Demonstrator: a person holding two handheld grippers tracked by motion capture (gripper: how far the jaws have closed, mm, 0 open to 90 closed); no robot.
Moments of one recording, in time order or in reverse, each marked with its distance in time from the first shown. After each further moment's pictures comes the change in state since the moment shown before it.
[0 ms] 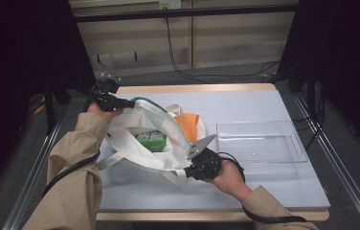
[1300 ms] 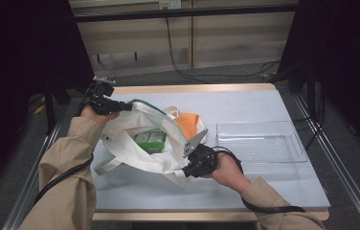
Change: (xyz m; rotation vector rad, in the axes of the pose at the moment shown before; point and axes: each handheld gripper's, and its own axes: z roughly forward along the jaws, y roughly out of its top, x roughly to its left) left arm -0.001 -0.011 -0.017 -0.036 -0.059 0.024; right arm -0.014 0.012 0.006 0.074 0.092 -0.068
